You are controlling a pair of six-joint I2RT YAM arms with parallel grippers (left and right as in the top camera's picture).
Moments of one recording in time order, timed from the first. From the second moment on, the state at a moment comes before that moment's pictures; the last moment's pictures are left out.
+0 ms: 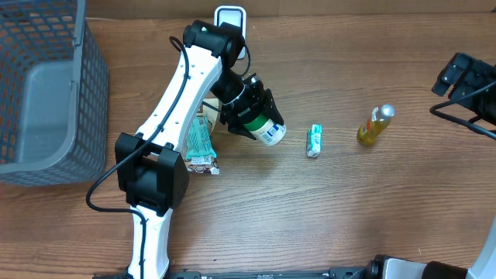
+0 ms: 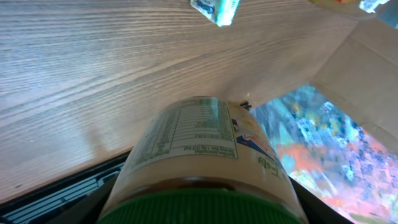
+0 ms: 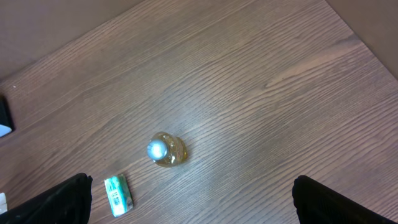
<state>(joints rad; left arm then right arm) -0.39 2.21 2.17 -1.69 0.79 -0.43 -0.23 1.47 2.02 -1.49 0.11 0.28</state>
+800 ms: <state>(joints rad) -0.29 2.21 2.17 -1.69 0.82 -0.55 -0.23 1.47 2.02 -1.49 0.11 0.28</state>
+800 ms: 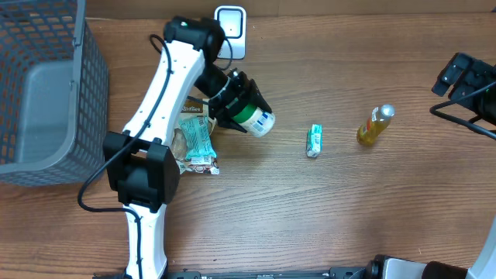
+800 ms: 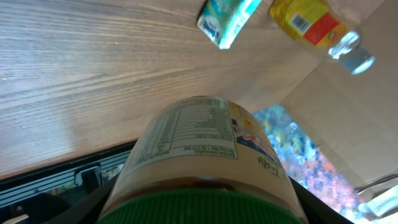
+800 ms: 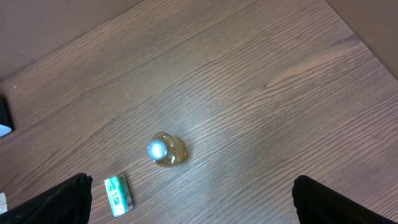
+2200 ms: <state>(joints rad) -0.31 2.21 2.17 -1.64 0.77 -0.55 -0.23 1.47 2.02 -1.49 0.11 0.28</state>
